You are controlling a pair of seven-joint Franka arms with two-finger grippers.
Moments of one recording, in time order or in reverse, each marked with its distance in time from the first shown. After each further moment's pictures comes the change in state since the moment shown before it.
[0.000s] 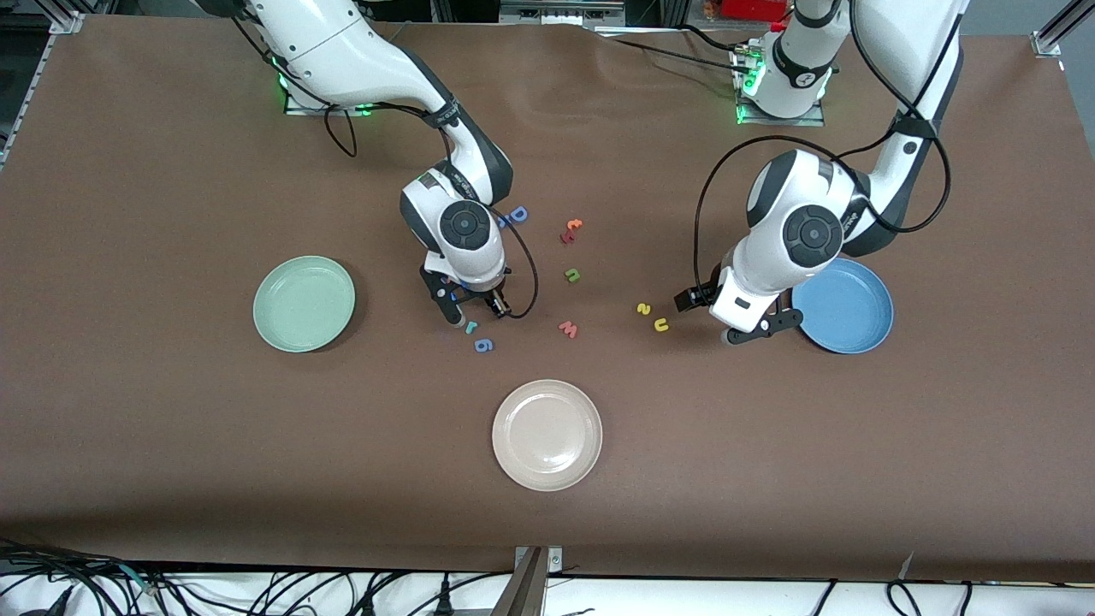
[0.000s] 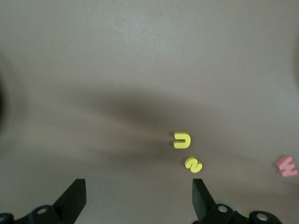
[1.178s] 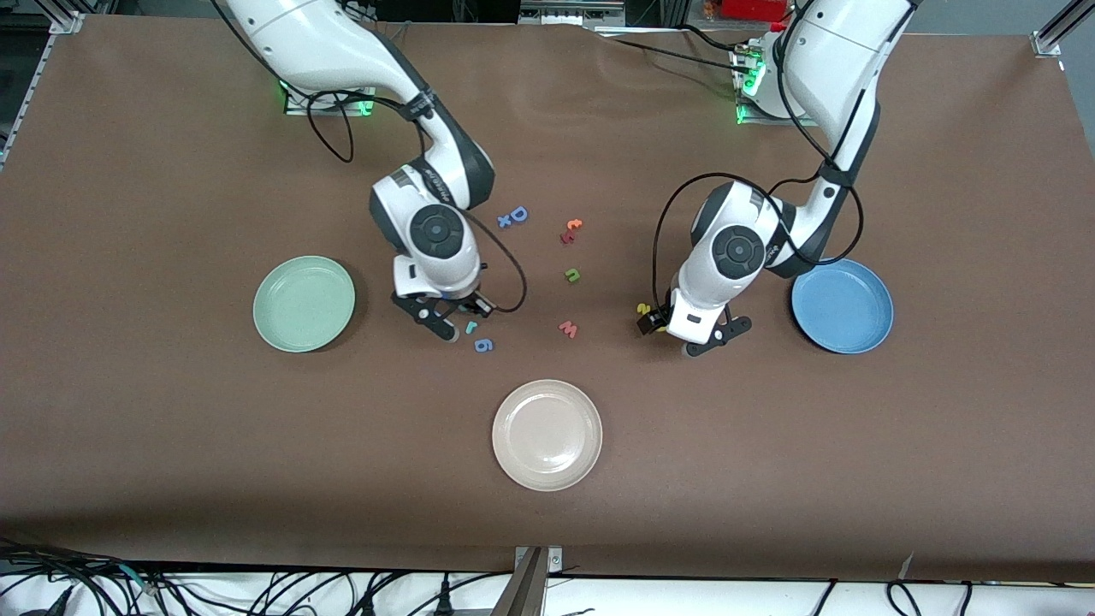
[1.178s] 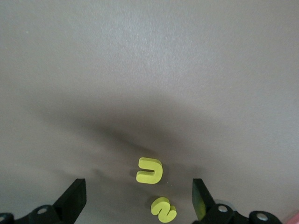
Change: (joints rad) left arm -0.195 0.182 0.112 0.013 0.005 0.247 -0.184; right arm -0.082 -0.103 -0.022 0.035 -0.005 -0.214 -0.581
